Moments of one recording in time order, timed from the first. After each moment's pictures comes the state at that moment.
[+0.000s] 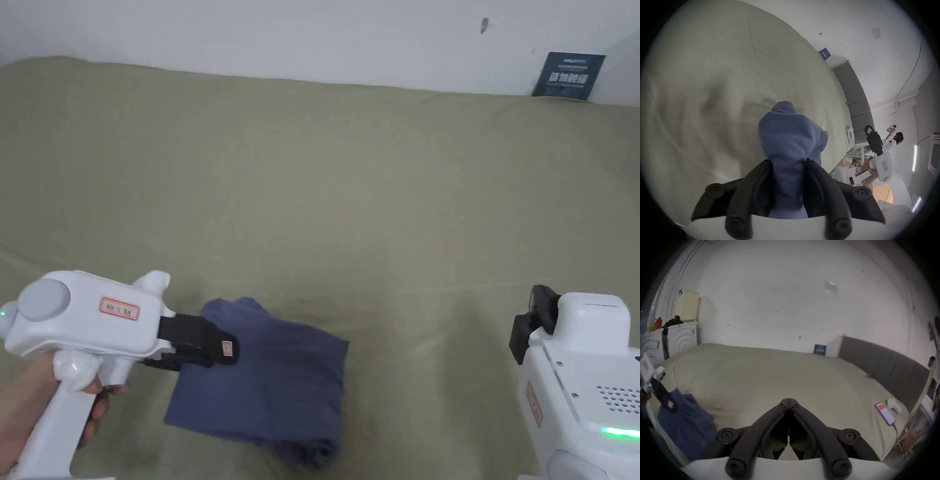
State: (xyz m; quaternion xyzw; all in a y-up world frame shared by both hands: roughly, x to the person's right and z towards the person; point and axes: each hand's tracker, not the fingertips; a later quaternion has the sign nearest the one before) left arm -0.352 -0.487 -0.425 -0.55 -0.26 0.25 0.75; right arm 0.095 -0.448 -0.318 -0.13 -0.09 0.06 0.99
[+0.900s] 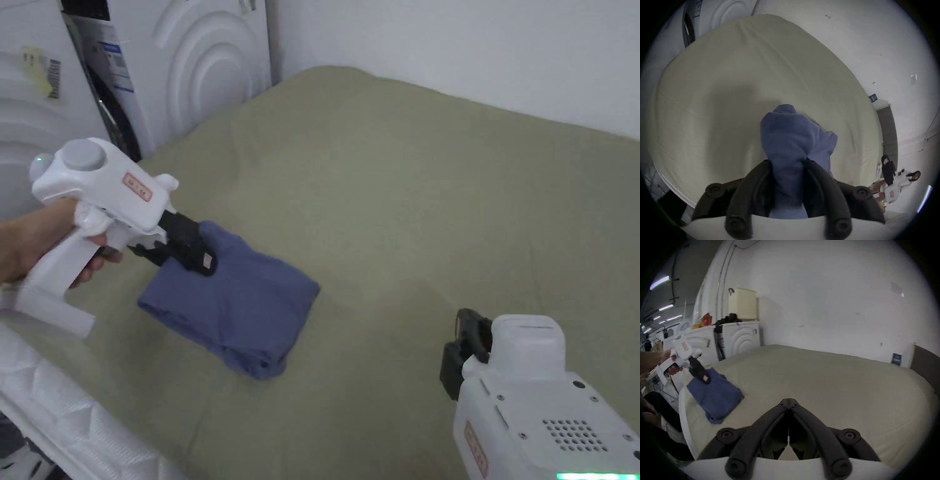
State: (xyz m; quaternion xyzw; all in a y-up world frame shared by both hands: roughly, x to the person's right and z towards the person) left arm -0.753 -0.457 -0.482 -0.57 -0.04 0.24 0.78; right arm -0.279 -0.477 -0.434 -0.17 0.26 0.03 0.95
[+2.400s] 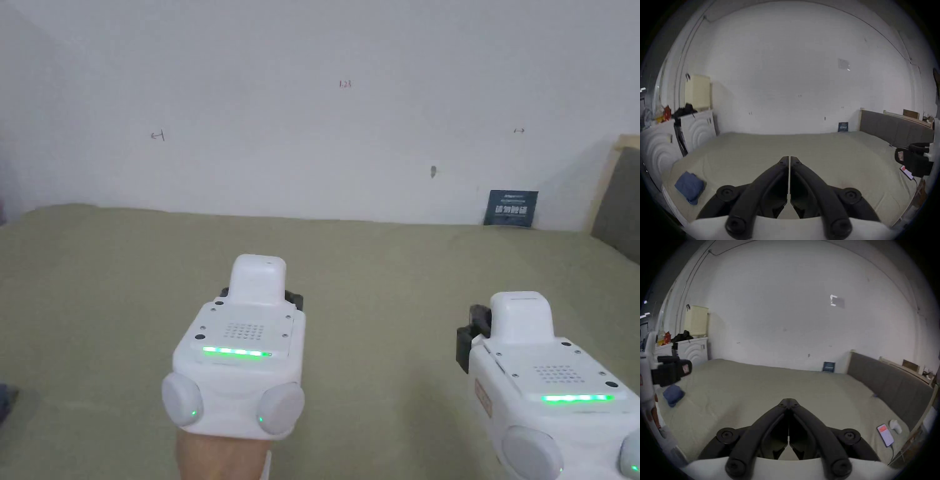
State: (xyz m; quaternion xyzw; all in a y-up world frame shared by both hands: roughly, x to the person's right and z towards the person) left arm -0.133 -0.325 -0.360 -0.10 -0.01 -0.01 1.00; right arm 0.118 -0.339 -0.322 -0.09 -0.03 0.05 0.99
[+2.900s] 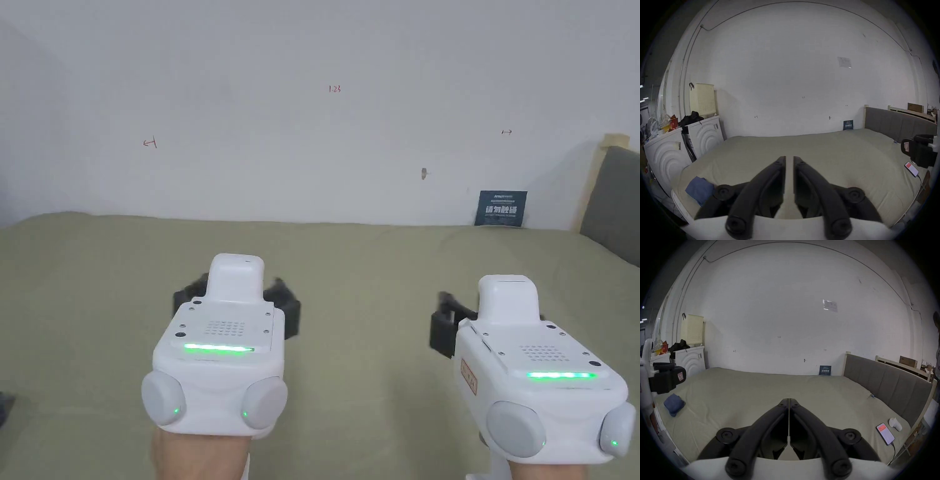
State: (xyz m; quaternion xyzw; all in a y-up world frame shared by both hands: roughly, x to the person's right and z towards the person) left arm -0.148 -0.324 -0.356 -0.10 0.02 -0.04 0.99; right arm 0.108 -0.328 -0.323 -0.09 -0.03 0.02 1.00
